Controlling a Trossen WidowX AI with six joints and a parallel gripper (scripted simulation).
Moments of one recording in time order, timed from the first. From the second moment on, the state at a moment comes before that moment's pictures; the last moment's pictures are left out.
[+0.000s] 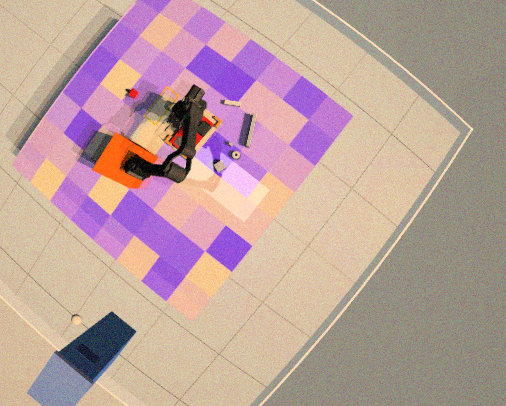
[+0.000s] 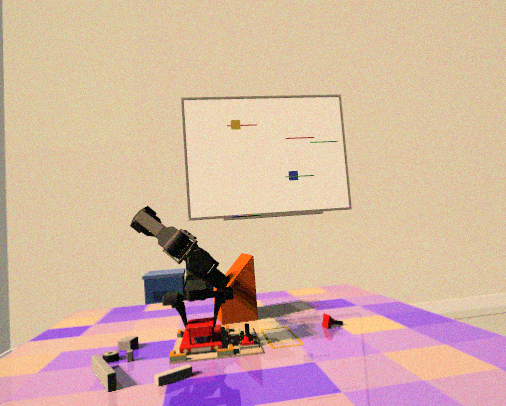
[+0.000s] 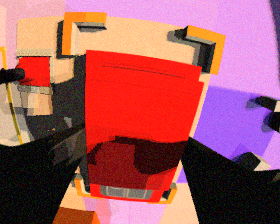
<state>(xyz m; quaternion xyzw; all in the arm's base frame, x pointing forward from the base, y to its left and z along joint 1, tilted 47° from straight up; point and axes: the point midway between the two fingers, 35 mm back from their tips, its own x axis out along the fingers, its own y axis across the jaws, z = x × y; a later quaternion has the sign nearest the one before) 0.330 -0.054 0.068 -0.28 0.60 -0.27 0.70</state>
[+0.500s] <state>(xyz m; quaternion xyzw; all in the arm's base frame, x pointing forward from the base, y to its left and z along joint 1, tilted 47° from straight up) 0.331 -0.058 0.065 -0.28 0.60 -0.27 0.70</state>
